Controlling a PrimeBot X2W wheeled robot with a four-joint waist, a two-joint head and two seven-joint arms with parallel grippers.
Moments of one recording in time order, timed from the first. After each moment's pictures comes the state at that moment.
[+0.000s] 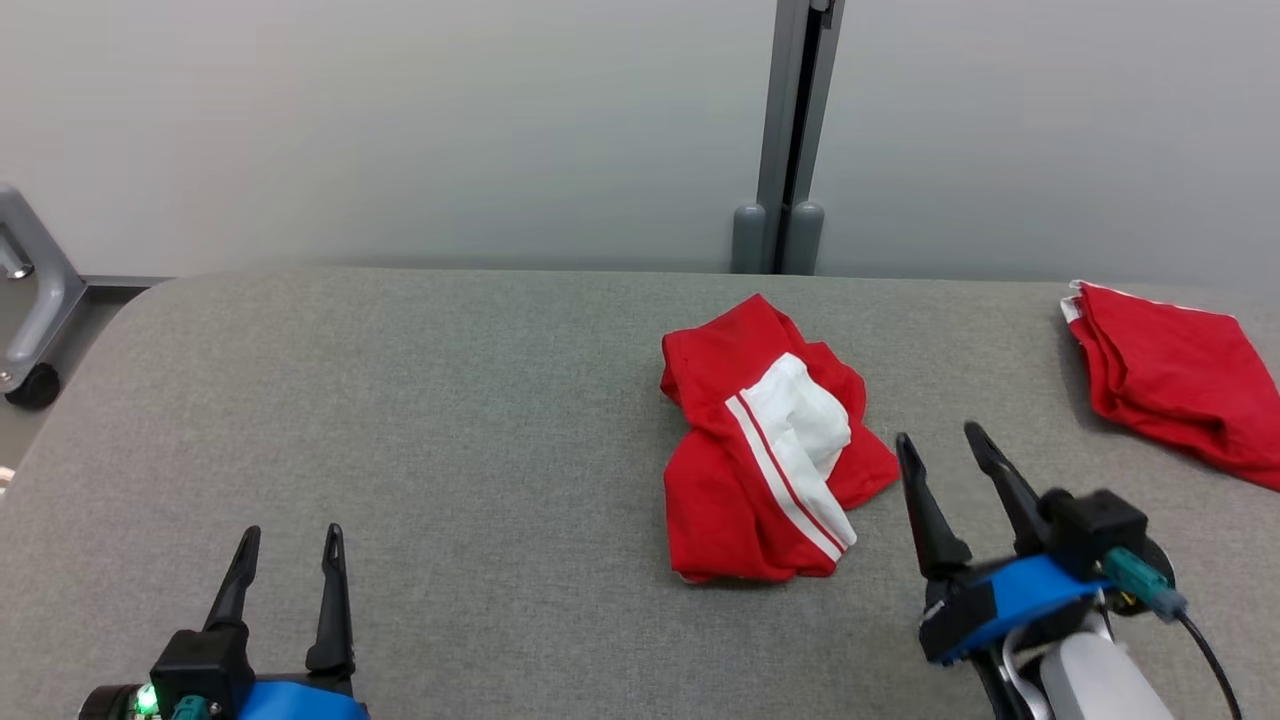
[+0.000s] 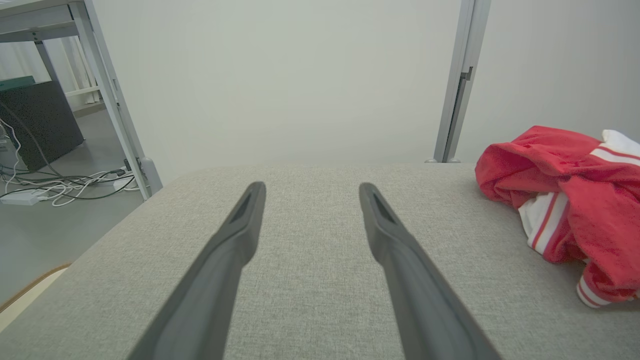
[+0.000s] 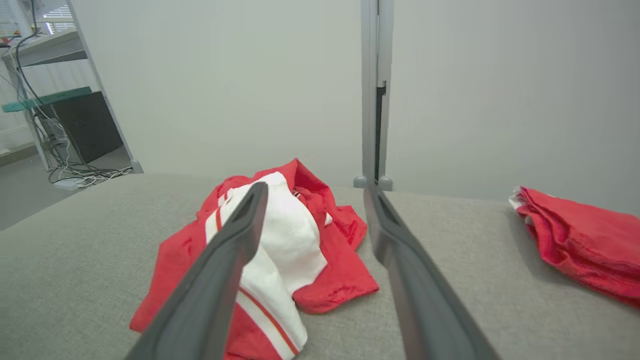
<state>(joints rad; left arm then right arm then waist) 0.02 0.11 0.03 0.28 -0.08 -0.12 -0.26 -0.18 -0.08 0.09 0.38 0.19 0.13 -0.26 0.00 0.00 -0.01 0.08</state>
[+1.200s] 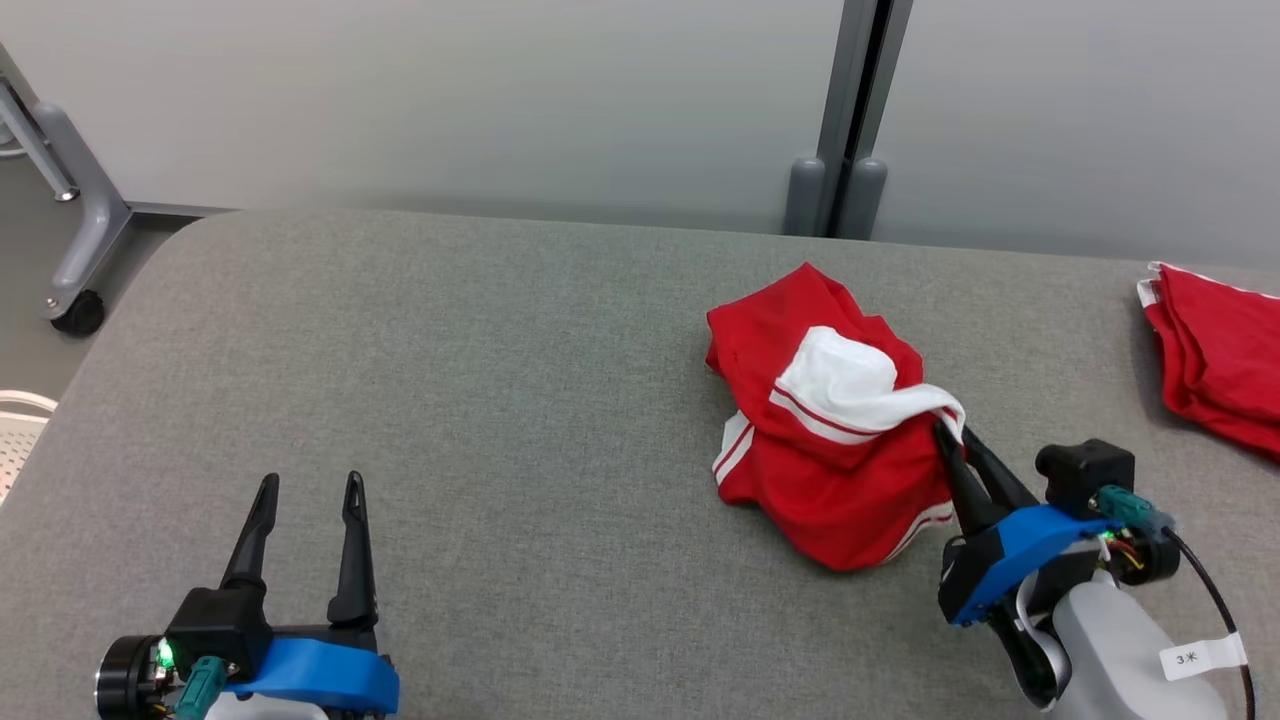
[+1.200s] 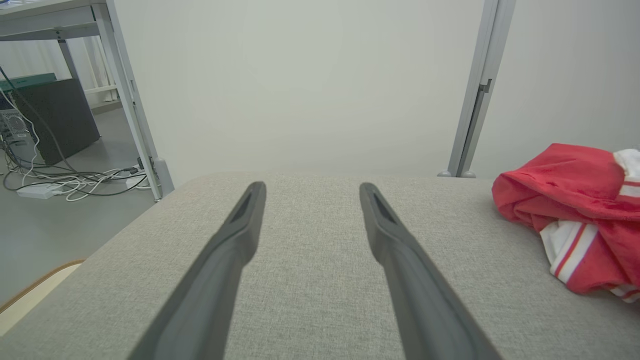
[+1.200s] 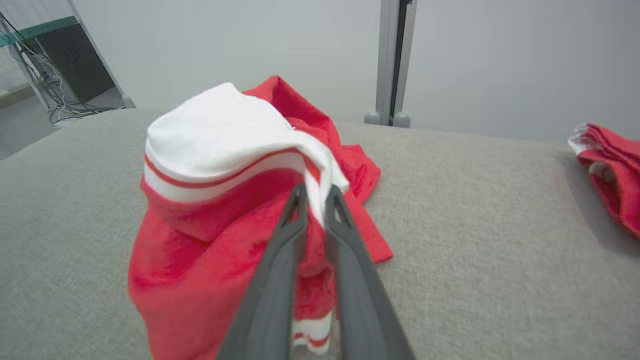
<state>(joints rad) -0.04 0.07 0.03 0.25 -0.06 -0.11 -0.26 -0.43 -0.18 0.25 0.78 0.35 0.13 -0.26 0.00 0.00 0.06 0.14</state>
